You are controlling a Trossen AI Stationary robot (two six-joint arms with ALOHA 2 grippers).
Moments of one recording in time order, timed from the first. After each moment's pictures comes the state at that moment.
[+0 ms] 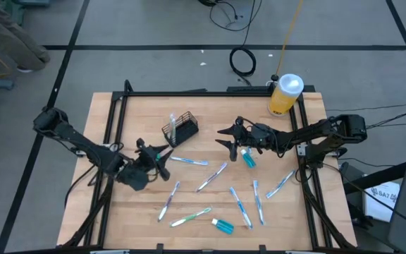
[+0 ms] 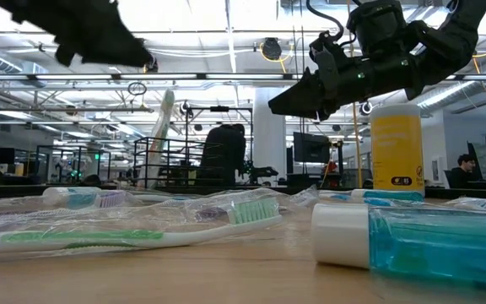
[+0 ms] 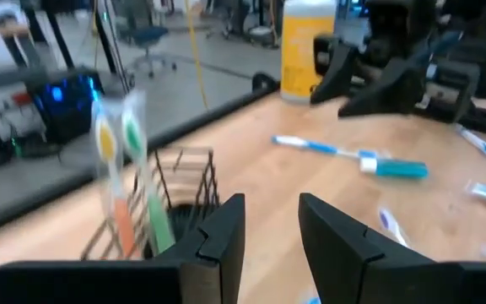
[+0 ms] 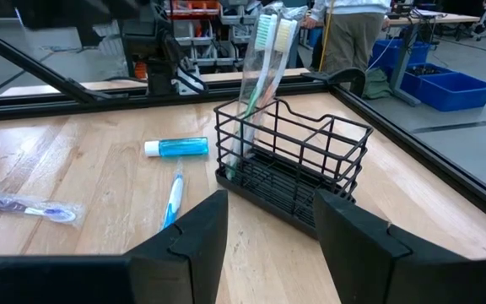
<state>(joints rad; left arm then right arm) -0.54 1.20 0.64 -0.11 -1.15 -0.65 -0.13 1.49 0.51 0.81 0.08 0.02</state>
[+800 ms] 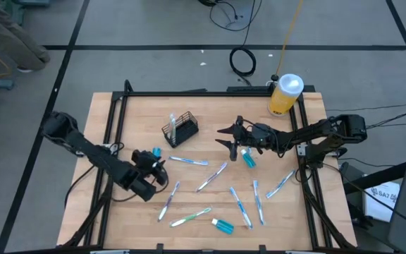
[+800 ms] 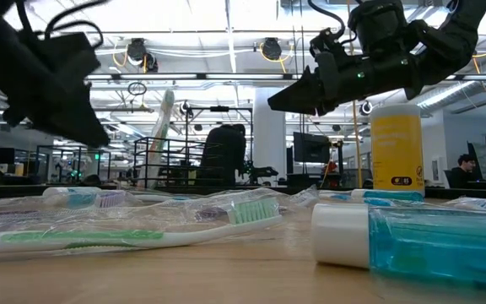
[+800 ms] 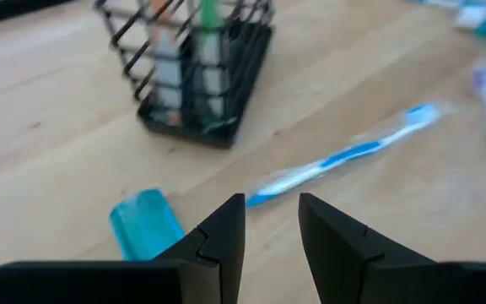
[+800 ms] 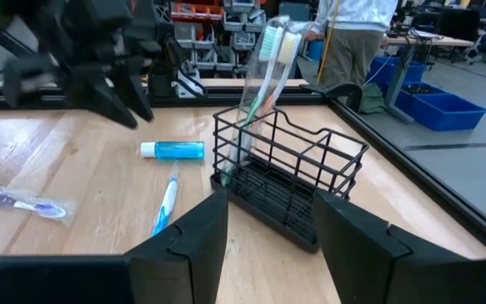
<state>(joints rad) -0.57 1.40 0.64 -0.59 -0.88 -1.40 -0.13 1.49 0.51 0.84 0.08 -0.05</state>
